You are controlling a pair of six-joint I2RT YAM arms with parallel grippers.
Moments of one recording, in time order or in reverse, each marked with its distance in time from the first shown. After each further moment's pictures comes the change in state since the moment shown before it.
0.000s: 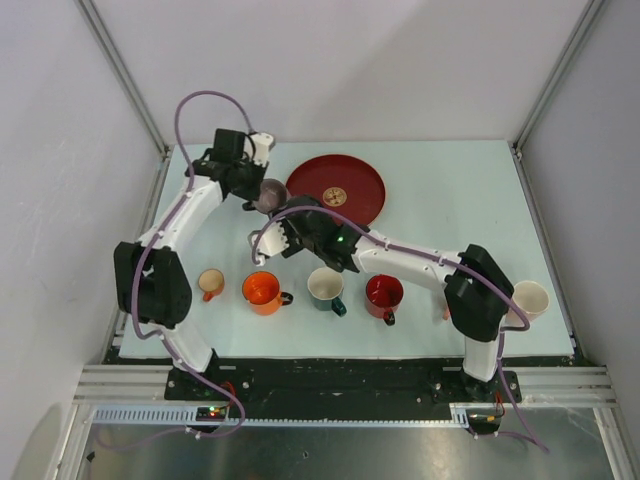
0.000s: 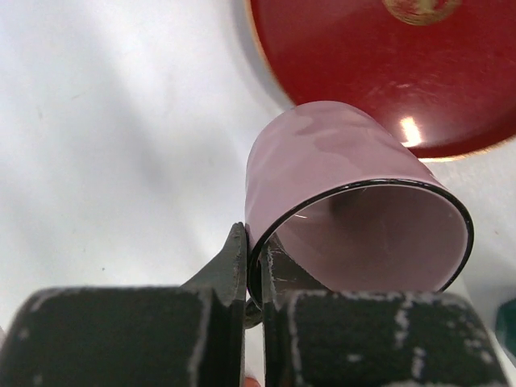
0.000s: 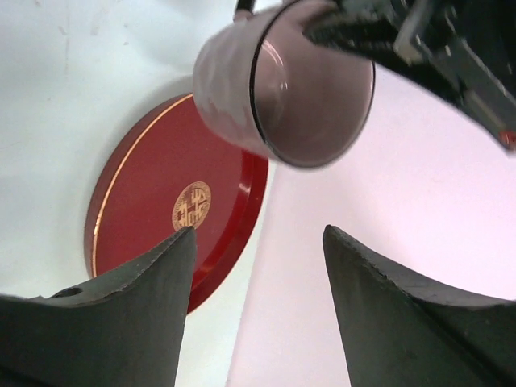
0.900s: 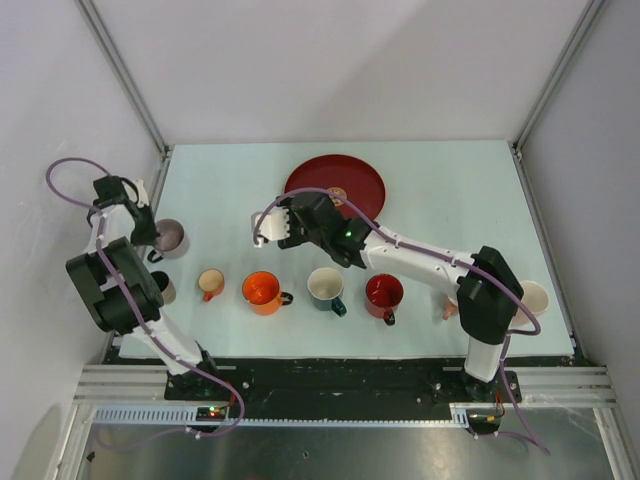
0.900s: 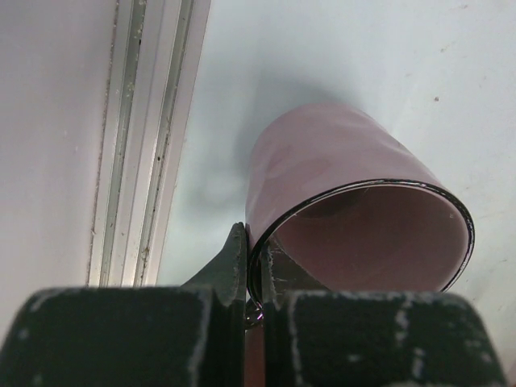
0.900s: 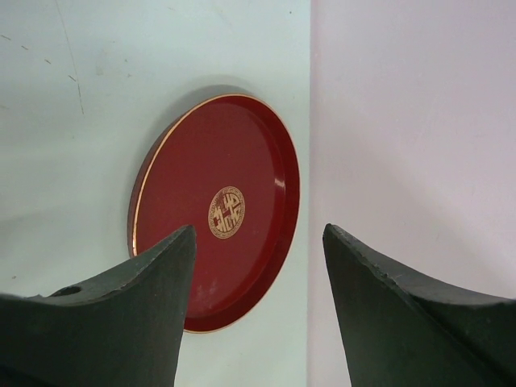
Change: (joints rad) left arm 0.734 0.015 -0.249 0.050 -0.011 -0.031; right arm -0.014 -0.053 0.006 0.002 -0.031 0.251
